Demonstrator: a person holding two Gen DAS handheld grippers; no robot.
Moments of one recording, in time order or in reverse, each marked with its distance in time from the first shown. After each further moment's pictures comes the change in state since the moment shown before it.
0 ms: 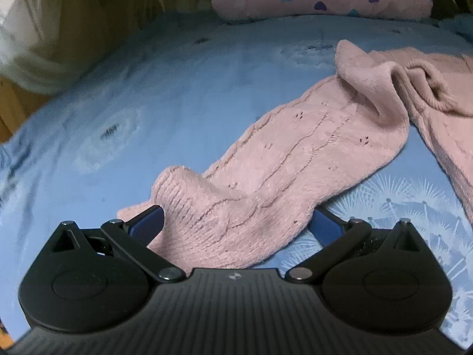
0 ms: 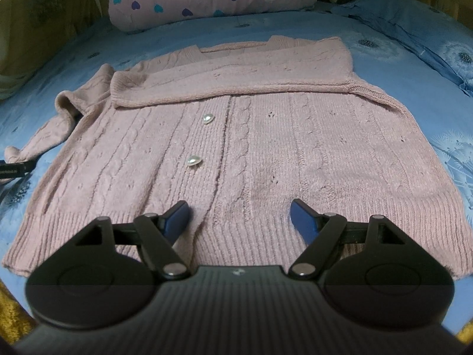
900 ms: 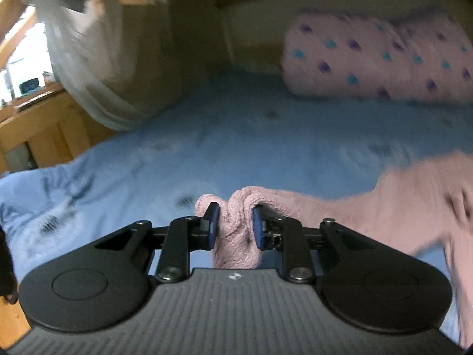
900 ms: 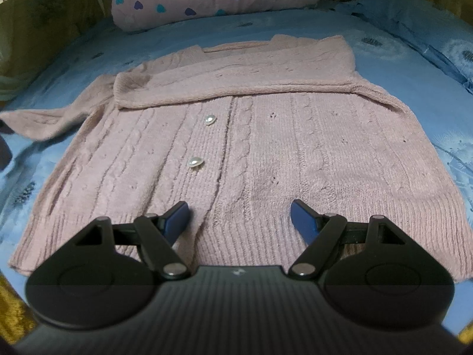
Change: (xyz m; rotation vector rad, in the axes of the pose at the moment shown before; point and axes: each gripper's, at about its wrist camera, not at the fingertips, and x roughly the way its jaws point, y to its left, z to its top) left arm -0.065 0.053 0.054 -0.225 -0.240 0.206; right arm -0.003 -0.004 0.004 0.010 0.015 0.029
